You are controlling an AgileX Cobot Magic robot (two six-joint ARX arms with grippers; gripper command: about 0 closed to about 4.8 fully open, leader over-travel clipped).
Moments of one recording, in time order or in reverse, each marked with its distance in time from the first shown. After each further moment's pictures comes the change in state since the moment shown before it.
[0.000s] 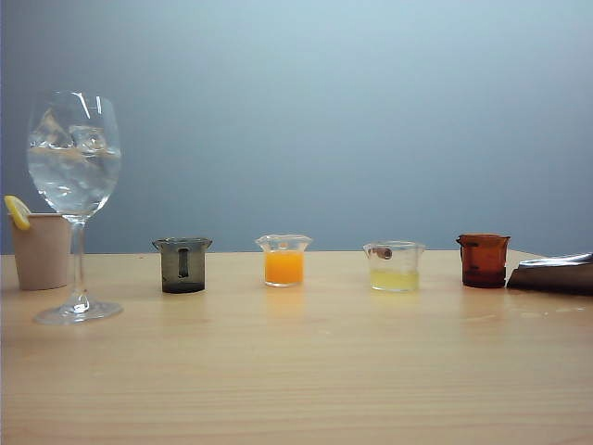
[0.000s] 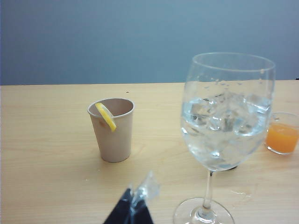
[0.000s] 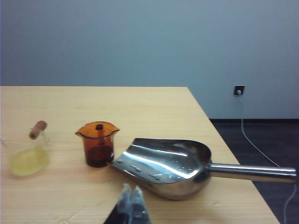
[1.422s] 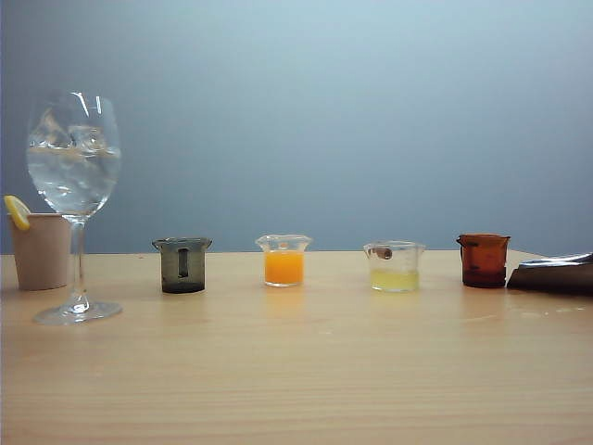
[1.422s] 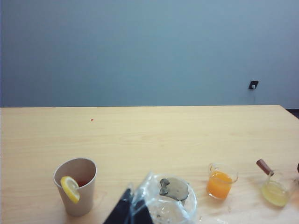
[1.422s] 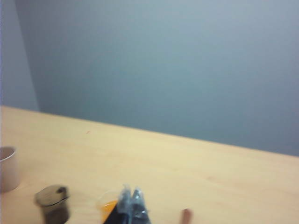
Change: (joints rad) left arm -0.001 0.469 0.719 -0.330 0.133 -0.094; right arm 0.562 0.842 0.590 0.305 0.128 0.000
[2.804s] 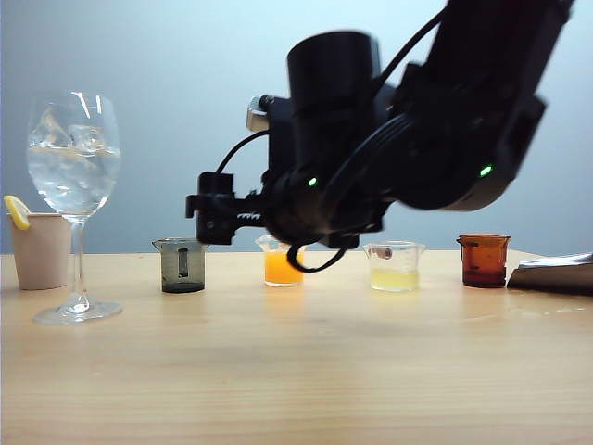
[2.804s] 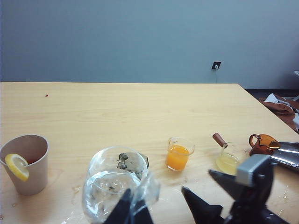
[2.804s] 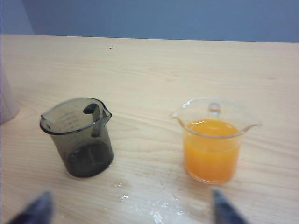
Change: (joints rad) left arm -0.124 0.004 0.004 -0.082 0.024 -0.072; right arm 0.251 1.183 0.293 0.658 0.243 0.154
